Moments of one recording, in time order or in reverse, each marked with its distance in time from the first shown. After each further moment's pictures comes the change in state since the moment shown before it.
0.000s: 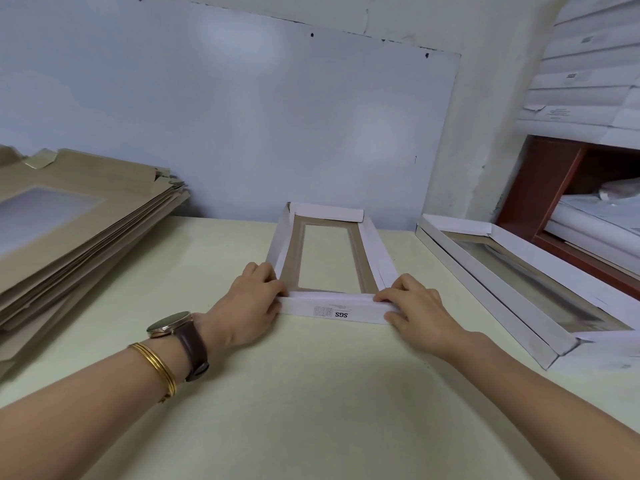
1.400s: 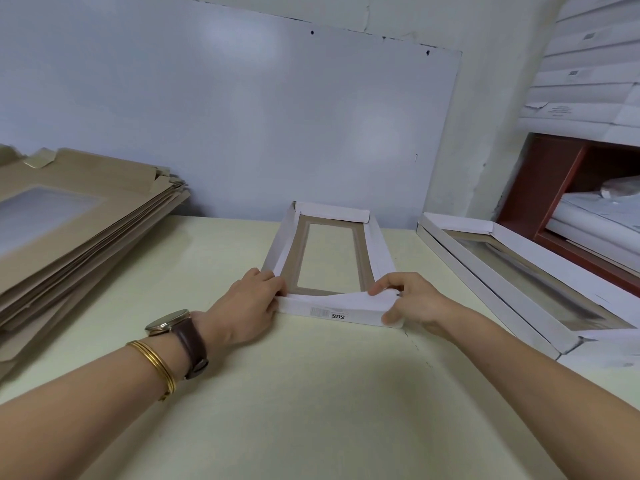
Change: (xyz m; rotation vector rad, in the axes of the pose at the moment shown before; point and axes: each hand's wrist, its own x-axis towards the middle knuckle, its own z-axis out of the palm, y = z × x) left_hand 0.000 -0.001 -0.005 -0.019 -0.104 -0.055; right_hand 0.023 -0.018 -0.018 0.605 -0.172 0.359
